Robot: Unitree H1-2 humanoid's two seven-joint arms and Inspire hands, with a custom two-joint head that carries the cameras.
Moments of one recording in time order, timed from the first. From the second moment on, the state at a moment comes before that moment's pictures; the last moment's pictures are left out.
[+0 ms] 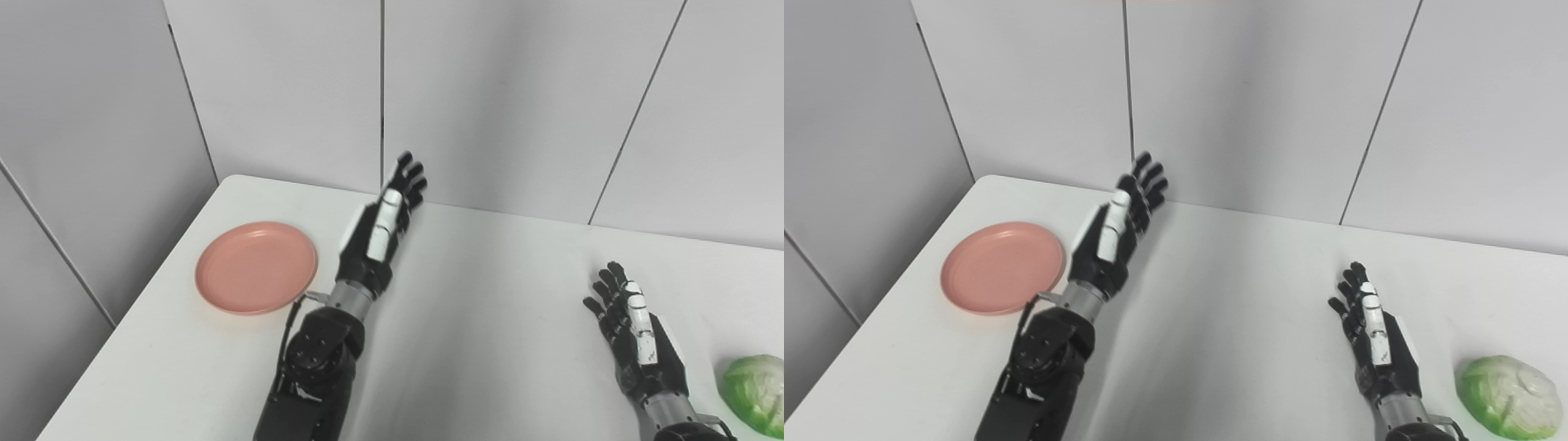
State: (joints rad) left arm -0.39 -0.06 -0.01 -0.11 -0.11 0.14 -0.05; right arm -0.30 -0.18 -0.08 0.27 0.27 -0.02 0.22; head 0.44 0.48
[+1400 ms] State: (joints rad) left arm -0.39 0.18 0.43 -0.14 -0.32 0.10 0.06; right arm -0.29 -0.18 -0.08 0.24 0.24 -0.01 0.22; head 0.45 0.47
